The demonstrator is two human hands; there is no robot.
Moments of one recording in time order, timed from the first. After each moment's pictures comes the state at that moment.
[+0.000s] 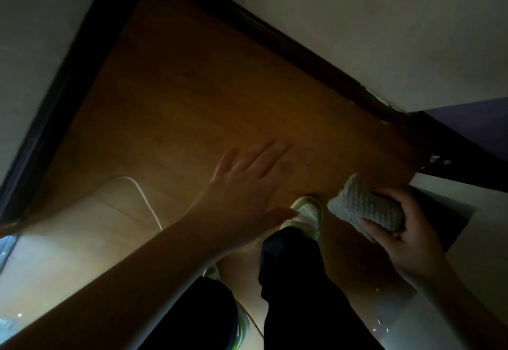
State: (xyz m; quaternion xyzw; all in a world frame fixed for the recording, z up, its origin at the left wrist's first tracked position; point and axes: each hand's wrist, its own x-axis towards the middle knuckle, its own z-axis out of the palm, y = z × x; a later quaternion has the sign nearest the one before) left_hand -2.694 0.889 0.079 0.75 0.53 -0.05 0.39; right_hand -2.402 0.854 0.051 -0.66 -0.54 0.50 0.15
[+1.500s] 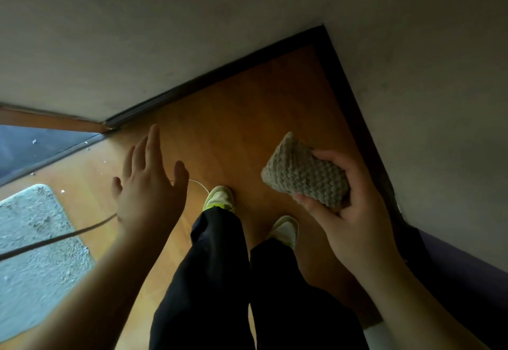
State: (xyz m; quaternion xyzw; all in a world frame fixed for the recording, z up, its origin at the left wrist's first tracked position) left_hand -2.894 0.770 0.212 0.19 0.94 0.07 0.26; right_hand -2.685 0.938 0.254 -0.38 -0.74 0.54 0.13
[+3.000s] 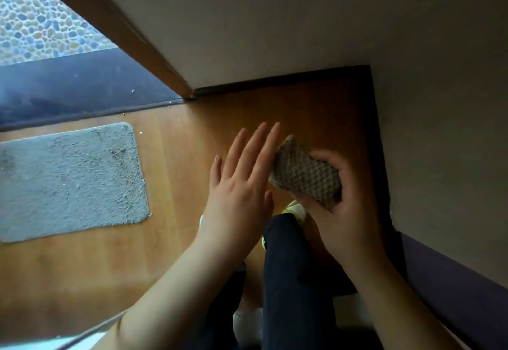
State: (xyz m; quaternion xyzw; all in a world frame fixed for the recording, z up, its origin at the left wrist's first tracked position) left_hand -2.817 0.679 0.435 0.34 0.88 0.23 0.22; right_hand -2.721 0.812 0.441 -0.30 -0.76 0.57 0.06
